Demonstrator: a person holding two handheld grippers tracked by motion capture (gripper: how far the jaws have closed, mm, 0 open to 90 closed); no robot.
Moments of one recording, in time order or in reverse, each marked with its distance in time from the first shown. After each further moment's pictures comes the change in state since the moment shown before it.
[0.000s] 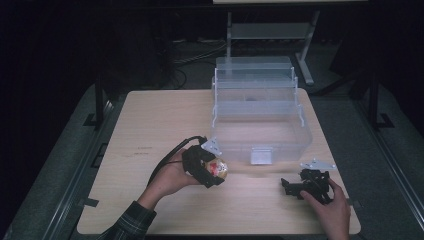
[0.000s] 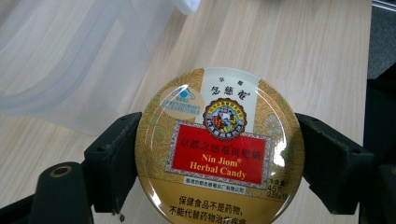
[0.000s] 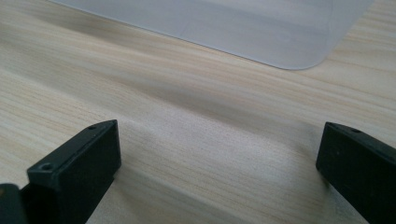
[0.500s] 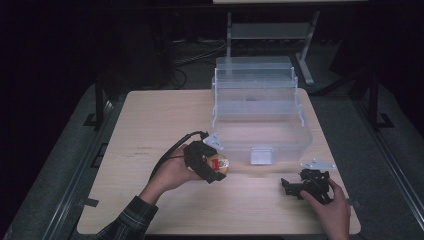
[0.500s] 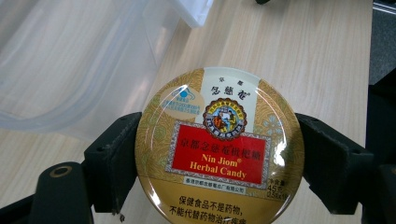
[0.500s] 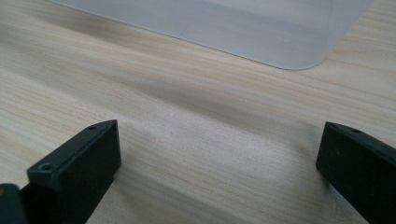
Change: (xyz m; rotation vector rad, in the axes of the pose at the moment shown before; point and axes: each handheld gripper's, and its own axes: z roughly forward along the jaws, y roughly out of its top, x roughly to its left) left arm 0.008 0.009 -0.003 -0.007 0.000 0.003; right arm 0.000 0.000 0.000 -0.001 0.000 -0.002
